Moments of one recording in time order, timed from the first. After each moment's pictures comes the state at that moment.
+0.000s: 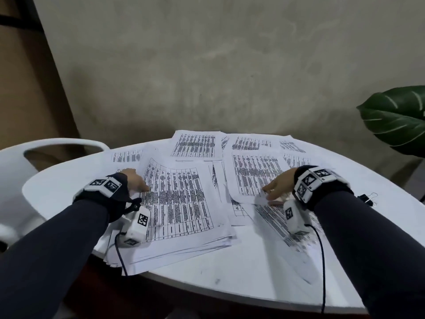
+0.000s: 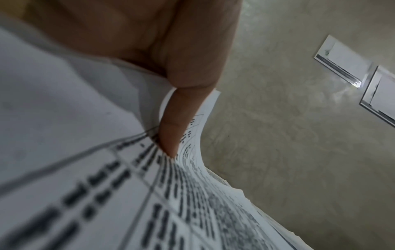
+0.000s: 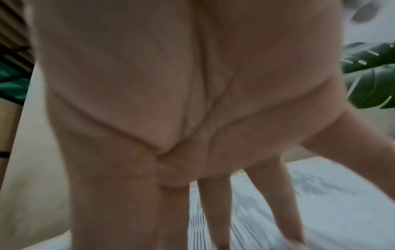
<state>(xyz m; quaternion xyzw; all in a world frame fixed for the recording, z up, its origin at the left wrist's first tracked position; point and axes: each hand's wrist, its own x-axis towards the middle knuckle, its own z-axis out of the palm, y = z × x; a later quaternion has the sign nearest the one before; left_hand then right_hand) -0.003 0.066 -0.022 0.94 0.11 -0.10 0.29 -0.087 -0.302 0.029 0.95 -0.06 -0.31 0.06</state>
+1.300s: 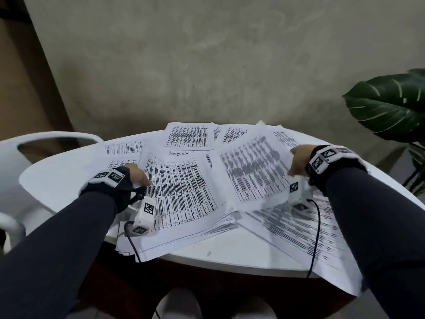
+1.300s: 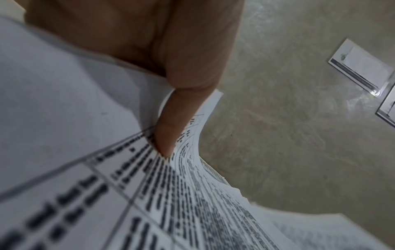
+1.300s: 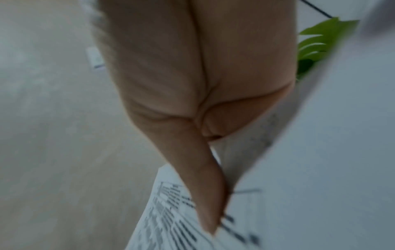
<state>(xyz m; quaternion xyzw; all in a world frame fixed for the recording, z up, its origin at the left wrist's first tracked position) -0.038 0.043 -0.014 0.97 0.09 -0.13 0.18 -0.098 -0.362 0.034 0.98 -0.21 -0.07 0.01</state>
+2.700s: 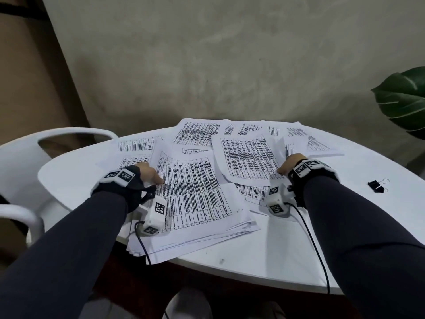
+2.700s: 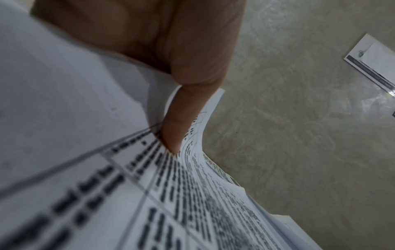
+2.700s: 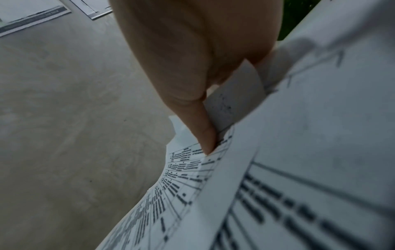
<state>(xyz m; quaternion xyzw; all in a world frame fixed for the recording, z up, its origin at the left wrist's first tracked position) -0.049 0.038 -0.008 0.96 0.09 -0.14 0.21 -0.015 -0.355 -0.049 0.95 -0.27 -0.02 -0.16</state>
